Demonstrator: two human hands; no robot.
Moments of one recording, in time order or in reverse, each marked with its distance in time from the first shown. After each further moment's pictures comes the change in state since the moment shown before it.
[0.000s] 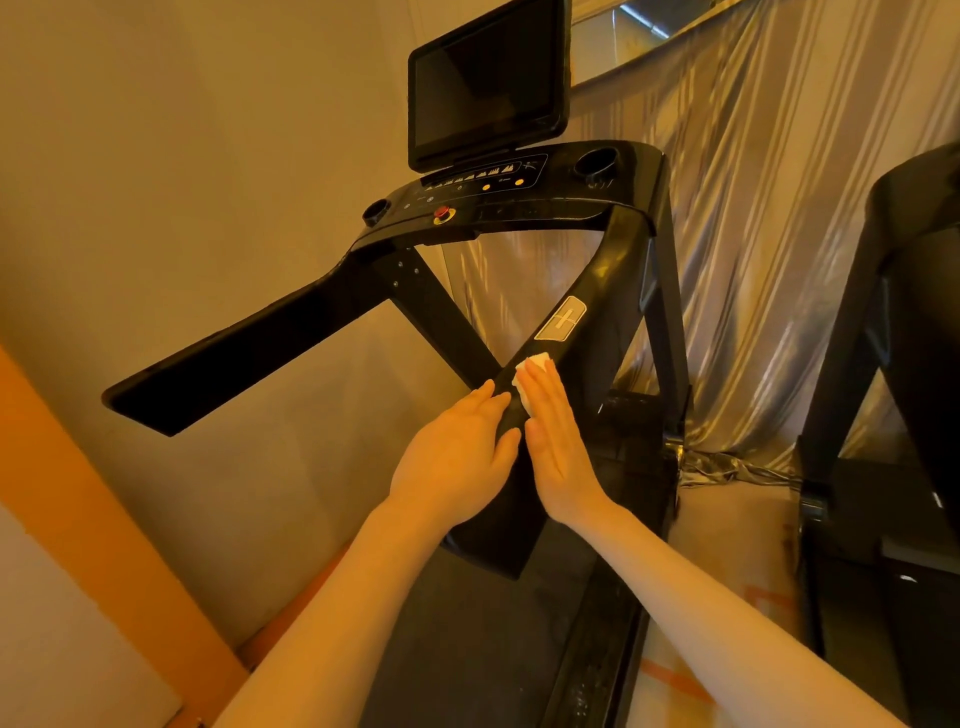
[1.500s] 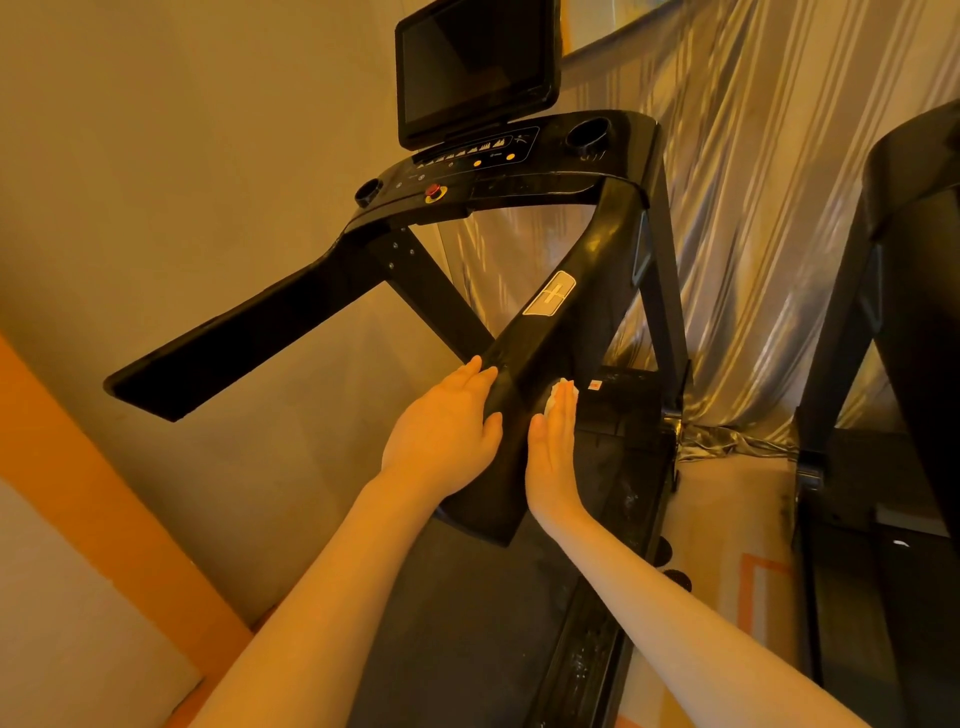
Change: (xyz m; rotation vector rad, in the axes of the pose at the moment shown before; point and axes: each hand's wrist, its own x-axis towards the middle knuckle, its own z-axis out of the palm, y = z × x) left_hand -0.001 0.002 0.002 0.060 0.012 -0.010; right_hand -0.034 0.005 0.023 0.148 0.160 0.500
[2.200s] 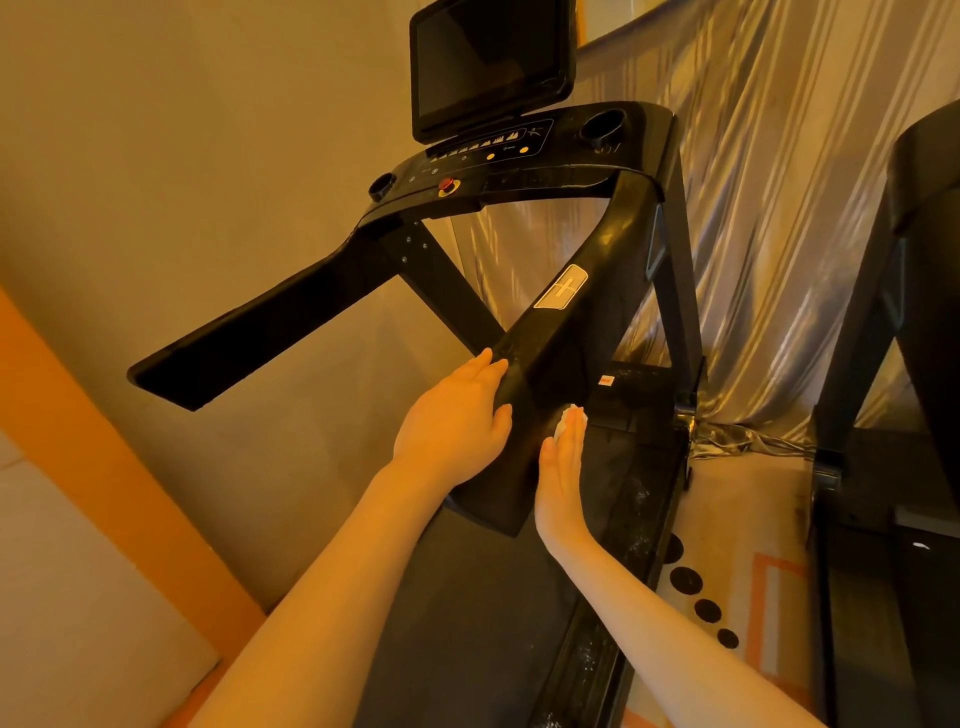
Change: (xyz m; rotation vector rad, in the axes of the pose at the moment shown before) left_hand -0.002 0.004 -0.003 -0.001 -0.023 -0.026; right_hand -0.031 0.015 0.004 0.139 -0.012 0.081
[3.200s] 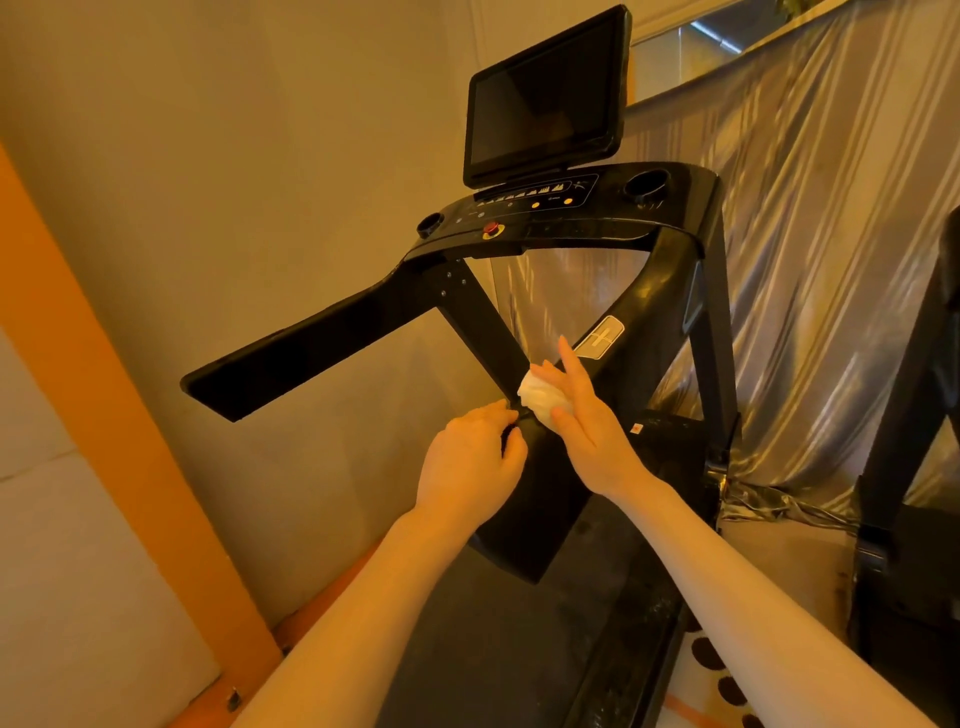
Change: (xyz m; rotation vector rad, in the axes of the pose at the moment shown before) left_hand -0.014 0.002 -0.012 -0.202 0.201 -0.130; right_hand 0.073 -0.103 -0.030 -0.307 -0.425 -0.435
